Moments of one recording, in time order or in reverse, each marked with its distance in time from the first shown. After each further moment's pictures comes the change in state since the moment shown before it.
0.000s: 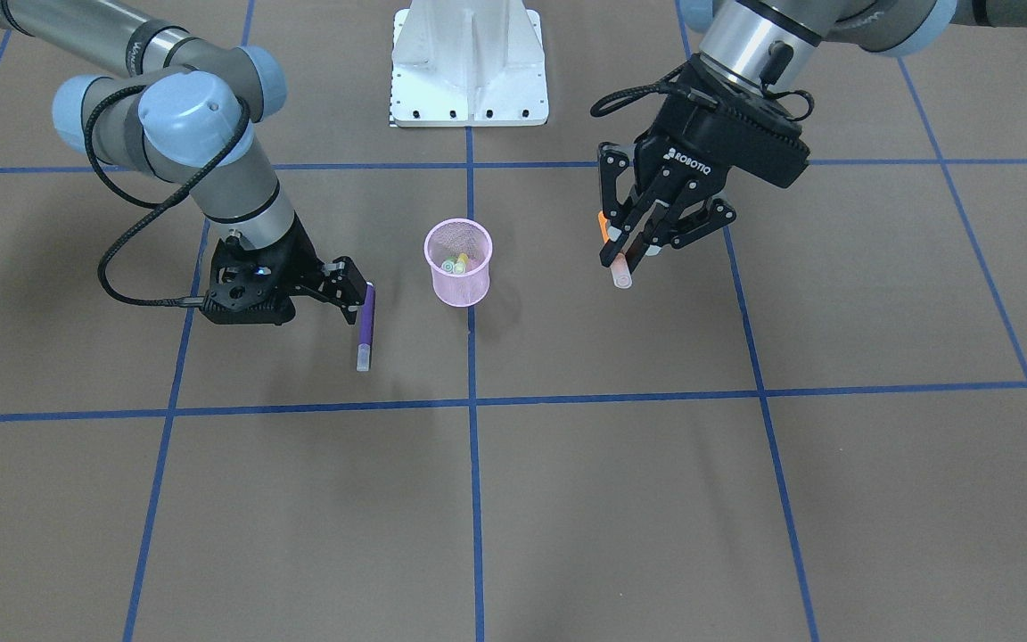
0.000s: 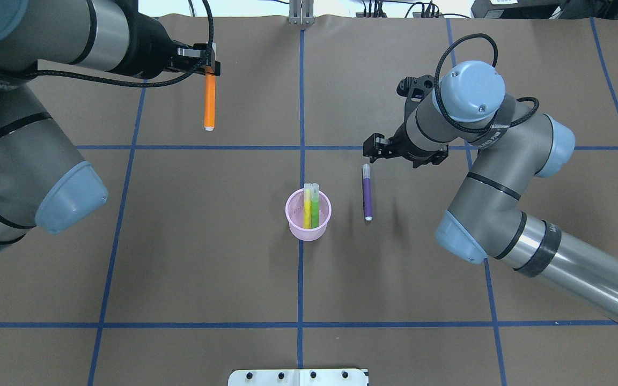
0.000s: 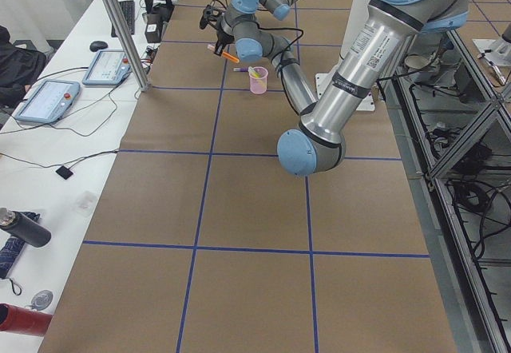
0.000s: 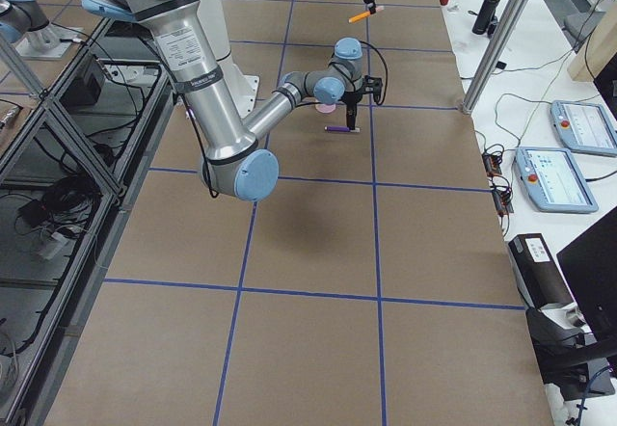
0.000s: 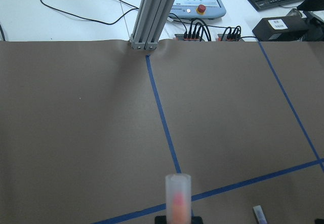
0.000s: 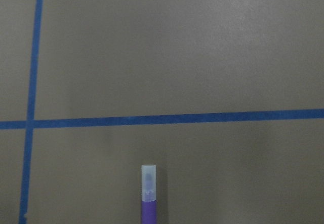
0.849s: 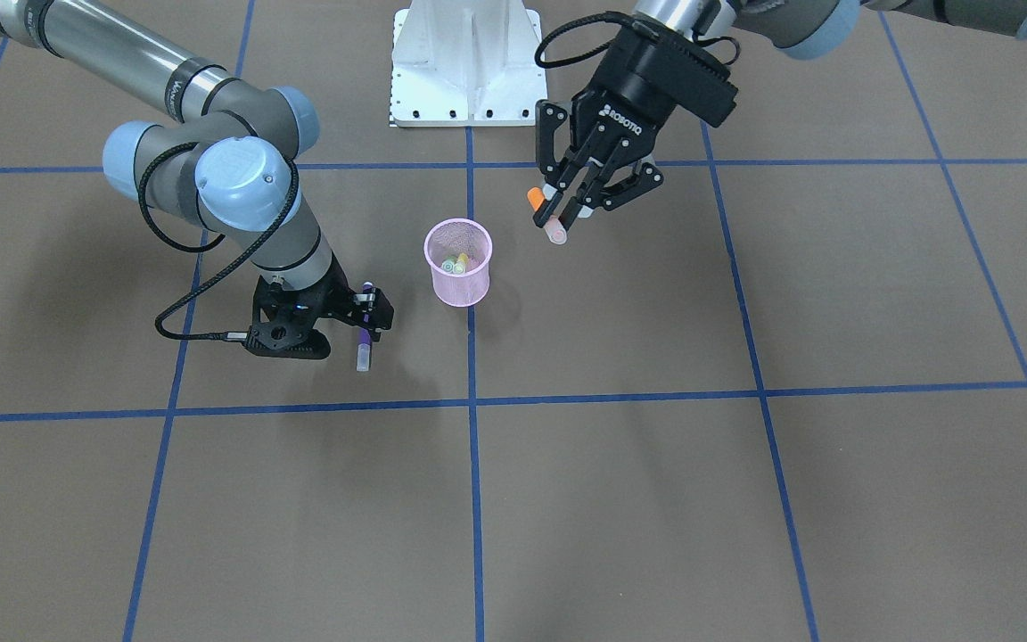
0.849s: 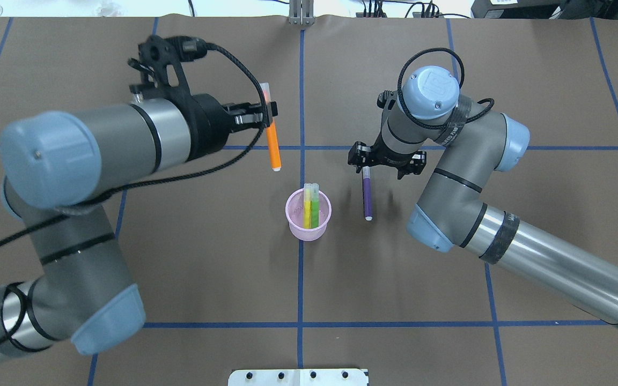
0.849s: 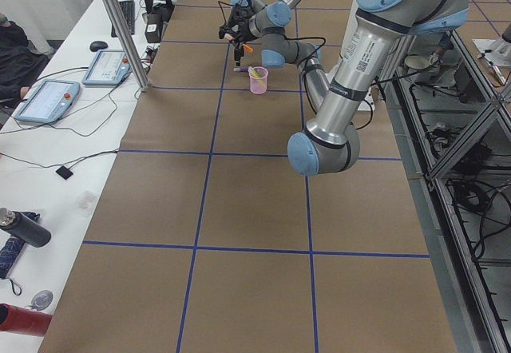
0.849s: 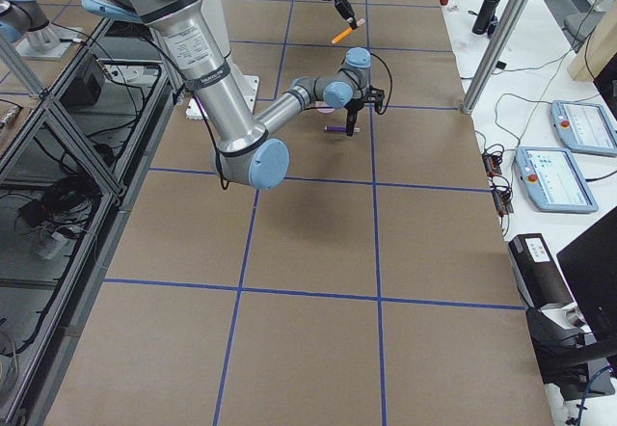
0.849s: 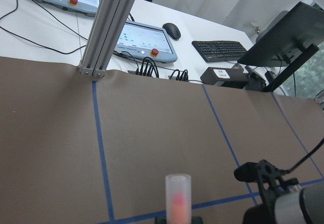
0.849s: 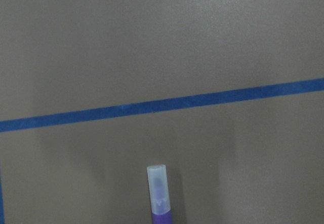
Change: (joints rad) left arm 0.362 0.051 -0.045 -0.264 0.517 -0.165; right arm -0.022 0.093 -0.182 0.002 0.065 0.022
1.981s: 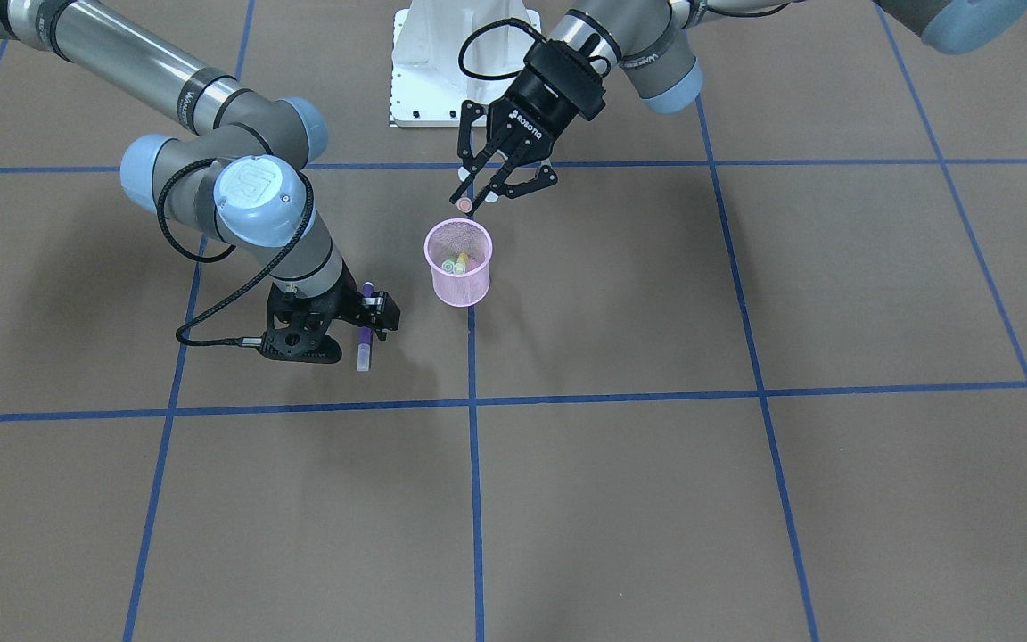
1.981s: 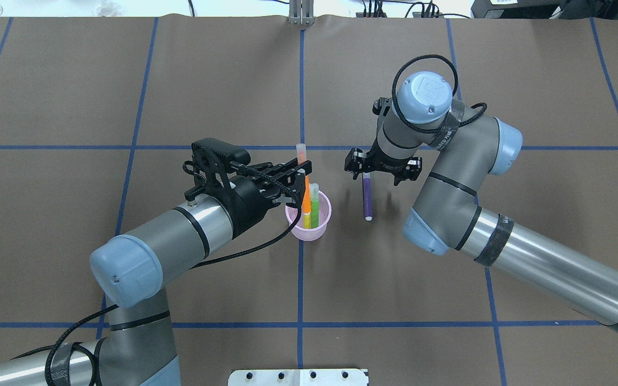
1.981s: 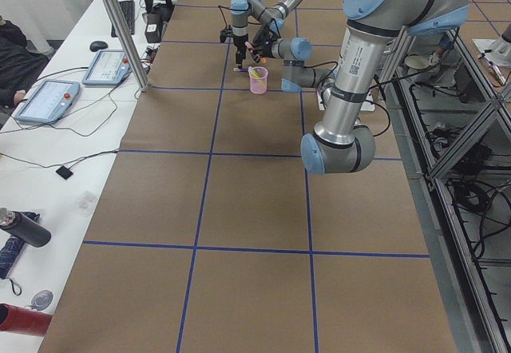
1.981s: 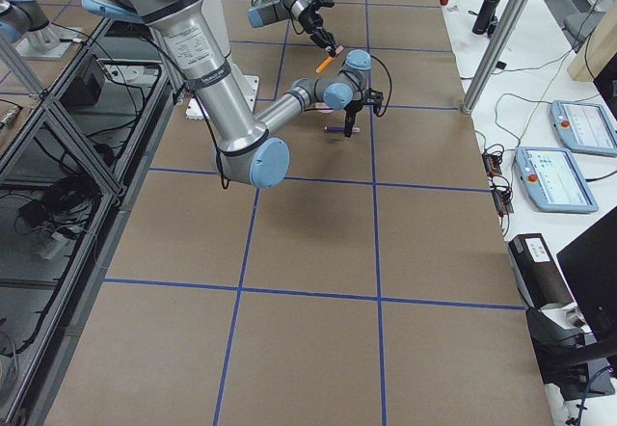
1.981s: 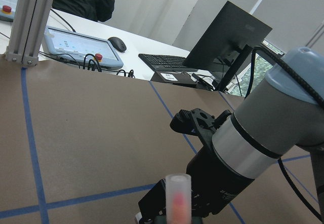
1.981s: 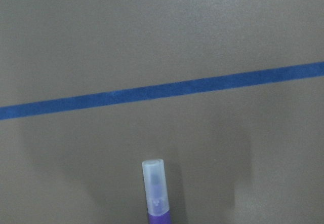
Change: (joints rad) left arm 0.155 0.022 0.216 -0.428 0.216 0.234; right arm -0.014 0.009 -0.015 0.005 0.018 0.000
